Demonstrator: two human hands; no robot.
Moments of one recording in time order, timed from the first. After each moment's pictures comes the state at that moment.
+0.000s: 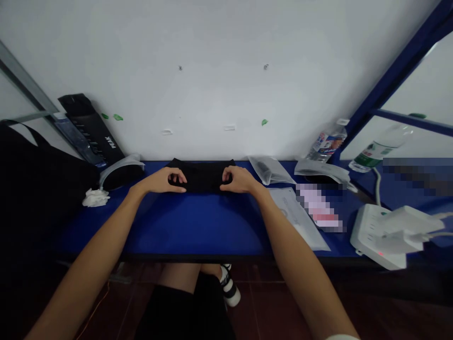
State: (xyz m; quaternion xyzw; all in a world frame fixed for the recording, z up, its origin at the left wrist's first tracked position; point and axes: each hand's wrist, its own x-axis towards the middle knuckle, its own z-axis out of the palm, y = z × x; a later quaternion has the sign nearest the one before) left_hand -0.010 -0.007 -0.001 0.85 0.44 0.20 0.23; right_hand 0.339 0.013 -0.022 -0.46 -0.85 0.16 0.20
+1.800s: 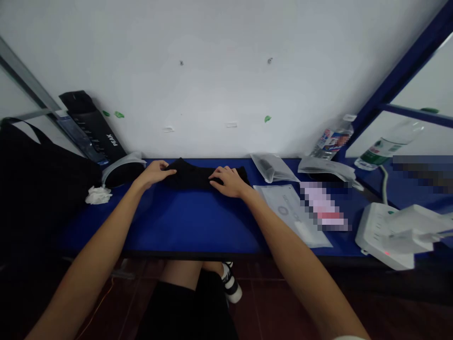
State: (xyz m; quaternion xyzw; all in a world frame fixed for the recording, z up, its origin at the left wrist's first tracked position) left_hand -0.027 0.012 -0.019 0.61 0.68 0.33 0.21; right_hand 0.303 0.002 -0.040 -0.40 -0.90 0.08 0.16
